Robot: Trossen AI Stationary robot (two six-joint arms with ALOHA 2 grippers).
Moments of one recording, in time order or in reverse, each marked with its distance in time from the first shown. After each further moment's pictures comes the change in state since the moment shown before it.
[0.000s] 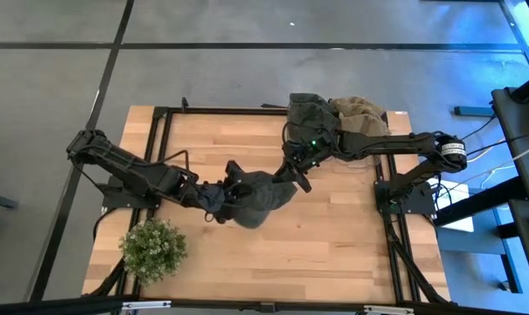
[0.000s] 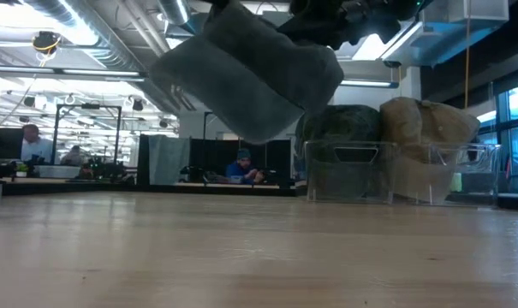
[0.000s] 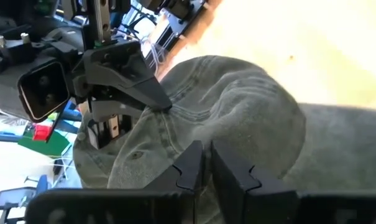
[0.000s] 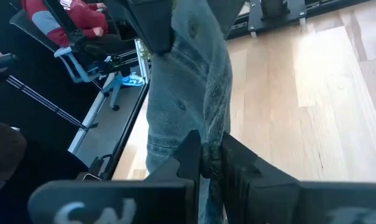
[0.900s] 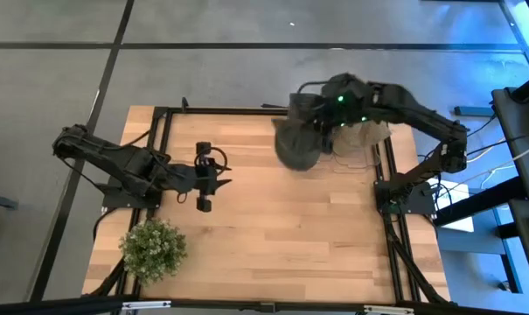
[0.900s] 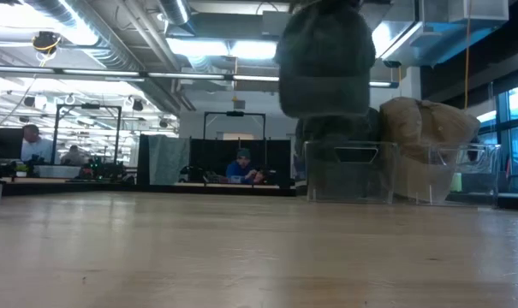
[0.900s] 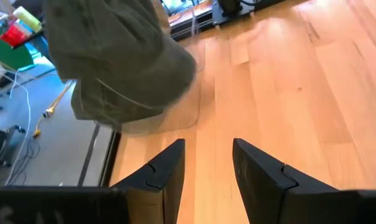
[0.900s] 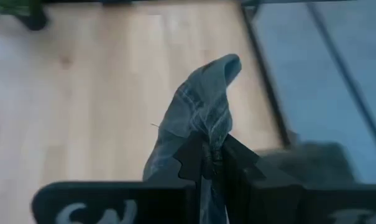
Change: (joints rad) left arm 0.032 -0.231 0.000 -0.220 0.009 -0.514; right arm -0.096 -0.004 0.791 -1.088 0.596 -0.367
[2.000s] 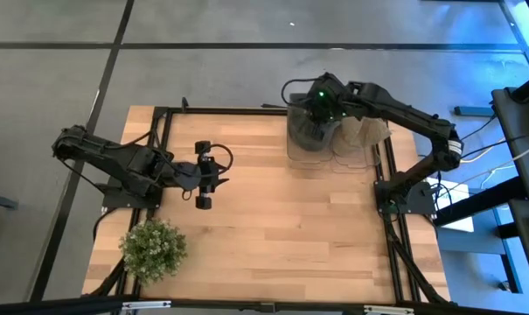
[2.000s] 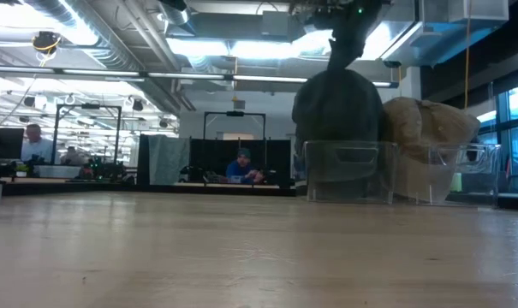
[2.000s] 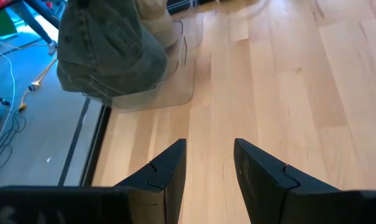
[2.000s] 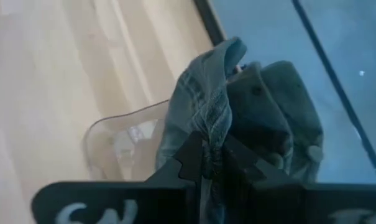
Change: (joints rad) left arm 0.042 0.007 -0.002 -0.086 0.054 -0.088; right arm -0.179 0.042 -0.253 0.113 0.152 -0.008
